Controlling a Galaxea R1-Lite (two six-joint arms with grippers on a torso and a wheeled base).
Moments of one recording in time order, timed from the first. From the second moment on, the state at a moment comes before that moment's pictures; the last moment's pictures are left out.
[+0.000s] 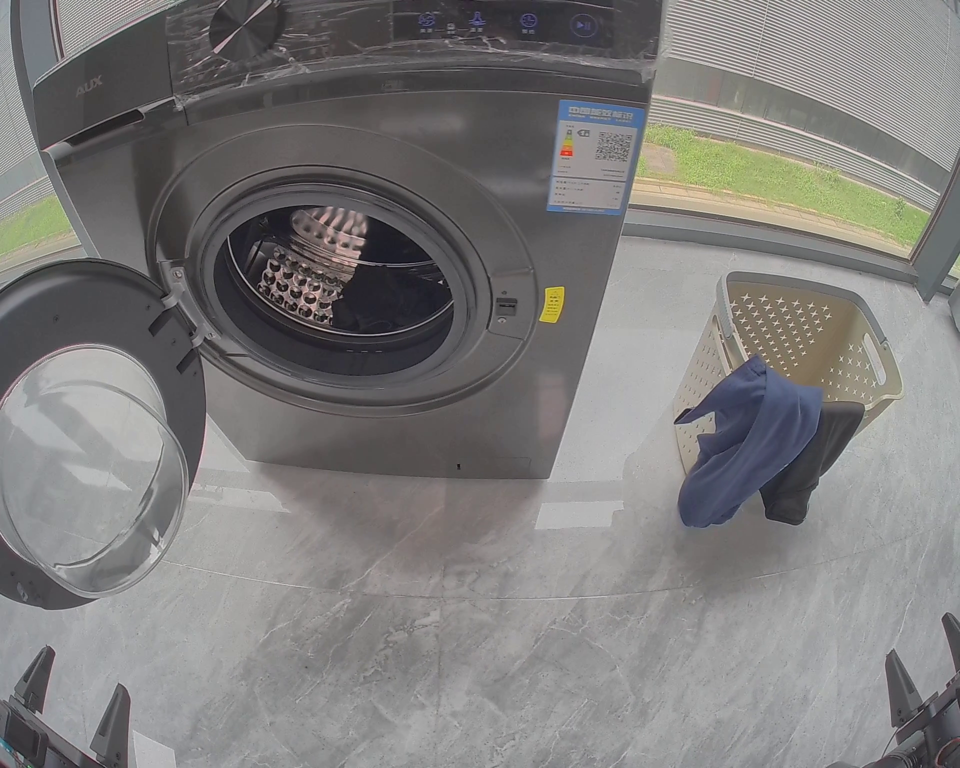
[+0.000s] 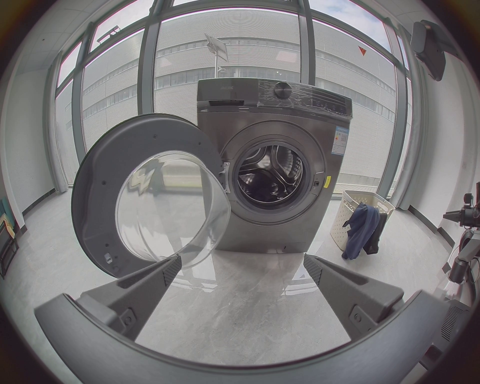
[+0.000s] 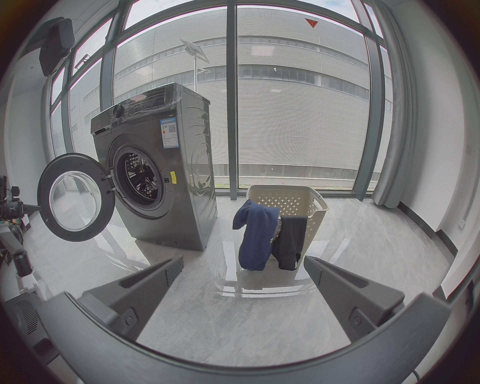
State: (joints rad) left arm 0.00 0.01 -0.02 0.00 0.00 -0.03; right arm 0.00 0.01 -0.02 0.00 0.01 -0.01
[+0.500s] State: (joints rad) left arm 0.00 0.01 -0.02 0.00 0.00 -0.03; right arm 0.00 0.01 -0.02 0.00 0.01 -0.01
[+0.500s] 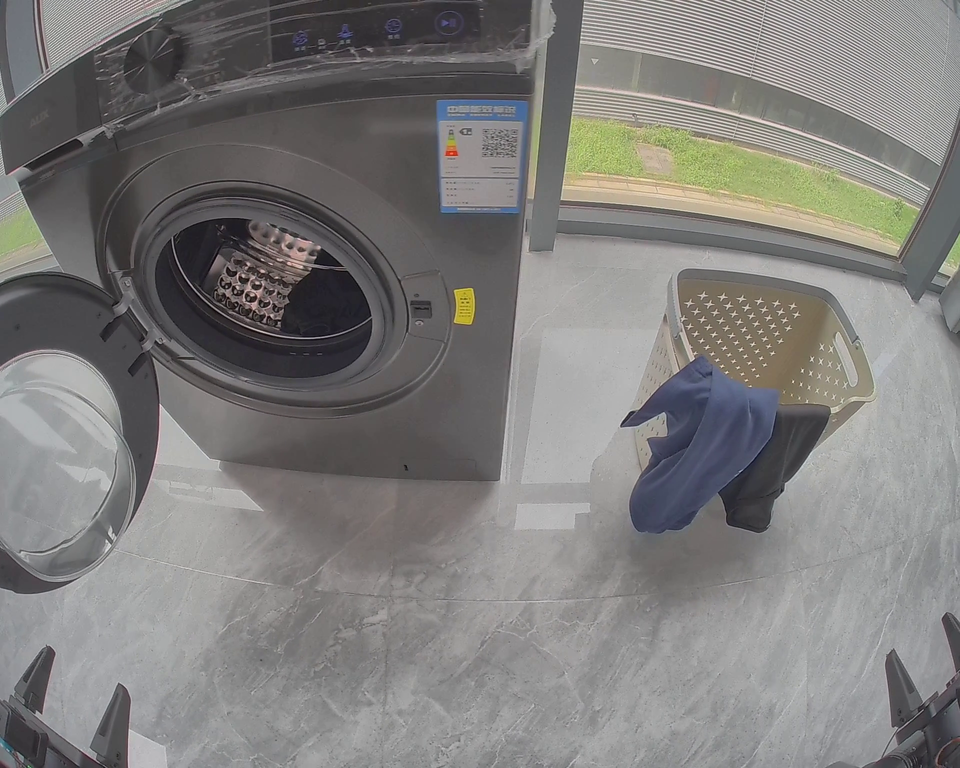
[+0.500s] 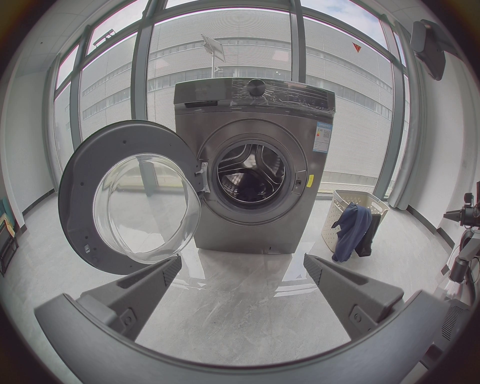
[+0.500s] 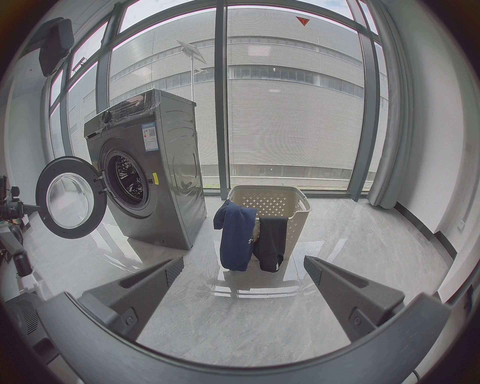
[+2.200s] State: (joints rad) left arm 0.00 0.02 -0.02 0.00 -0.01 -0.02; right arm 0.00 0.02 -0.02 0.00 0.01 -0.01
